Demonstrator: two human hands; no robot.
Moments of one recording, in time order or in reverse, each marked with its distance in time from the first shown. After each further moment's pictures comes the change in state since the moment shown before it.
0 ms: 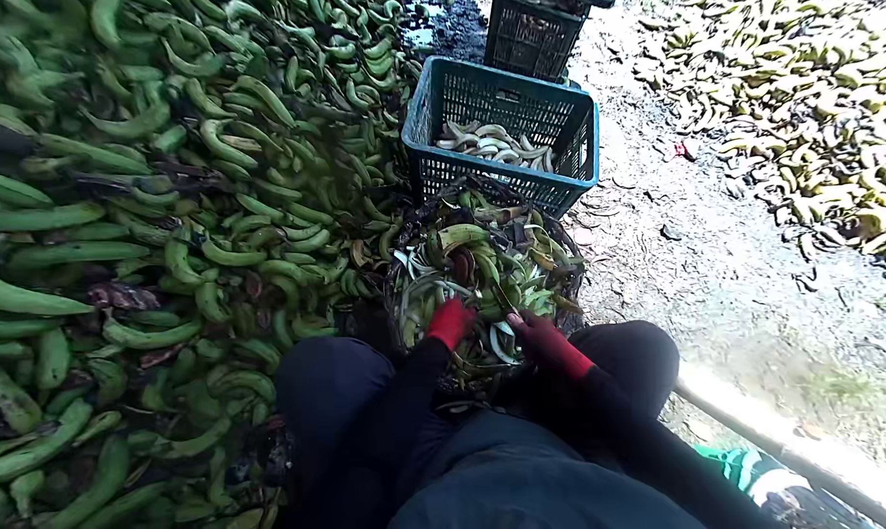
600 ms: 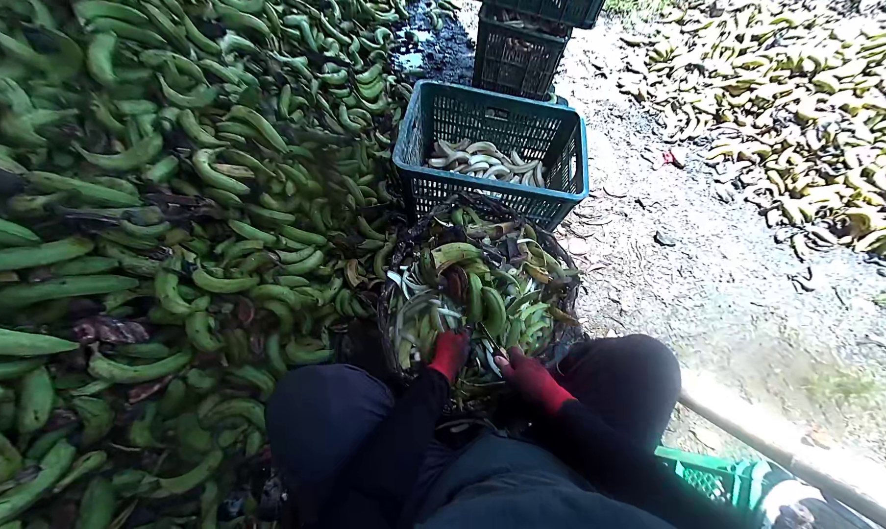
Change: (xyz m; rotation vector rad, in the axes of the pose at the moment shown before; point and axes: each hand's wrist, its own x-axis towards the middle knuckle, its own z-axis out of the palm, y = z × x) left_hand 0.003 -0.014 0.037 -0.448 -0.007 -0.138; right_hand 0.004 0.016 0.042 -0.258 -0.058 0.144
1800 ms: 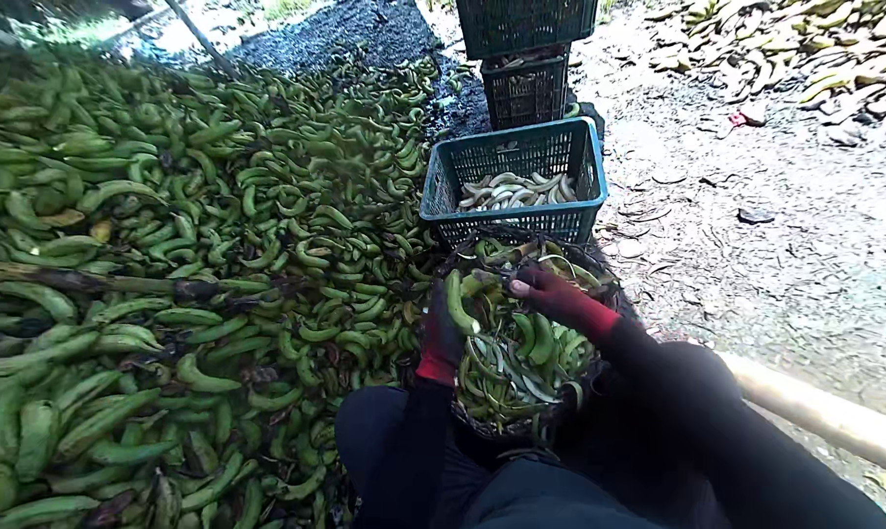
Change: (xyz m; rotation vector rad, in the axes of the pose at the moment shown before) left_hand -0.048 0.092 -0.074 -0.639 0.221 0.656; right_hand 0.014 -0.039 -0.155 0.378 0.206 -0.815
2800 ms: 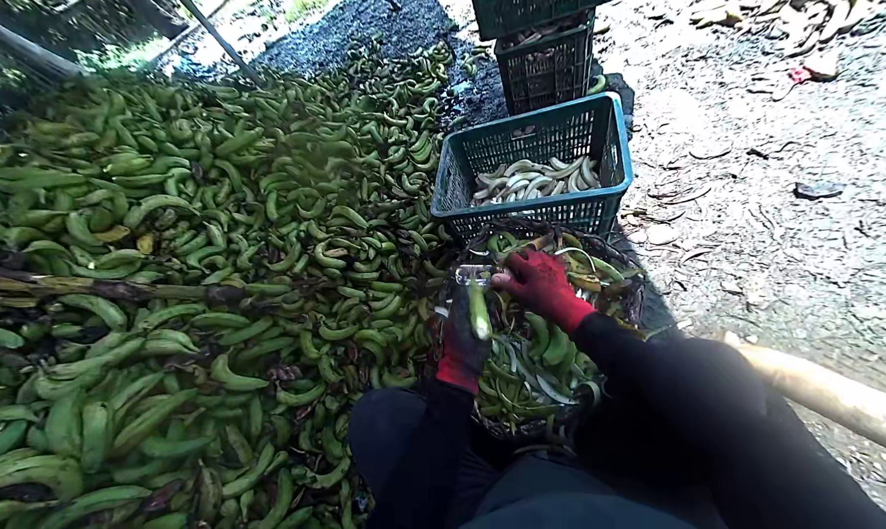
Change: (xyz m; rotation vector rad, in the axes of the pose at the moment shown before) left_hand -0.008 -0.005 0.029 -0.310 0.027 -0.169; right_hand 0.042 0.008 0.030 -0.445 0.278 -0.066
